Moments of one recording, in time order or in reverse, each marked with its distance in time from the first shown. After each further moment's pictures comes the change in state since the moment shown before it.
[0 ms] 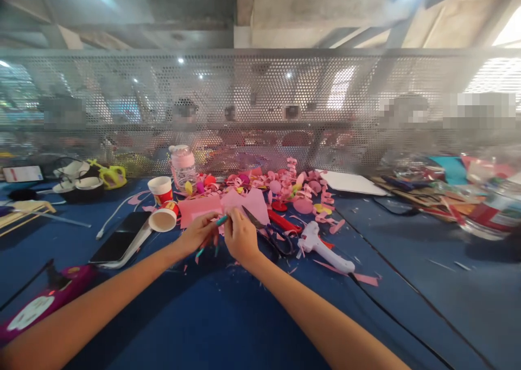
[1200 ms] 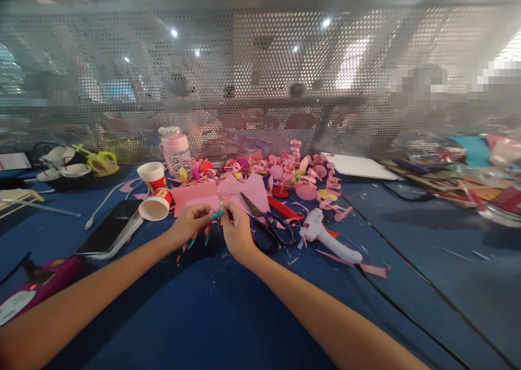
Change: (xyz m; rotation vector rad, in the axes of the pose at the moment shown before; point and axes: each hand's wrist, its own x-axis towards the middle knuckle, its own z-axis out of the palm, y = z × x) left_hand -0.003 -0.004 -0.005 0.083 0.065 -0.077; right_hand -0.009 -0.004 0.005 0.703 -0.156 0.479
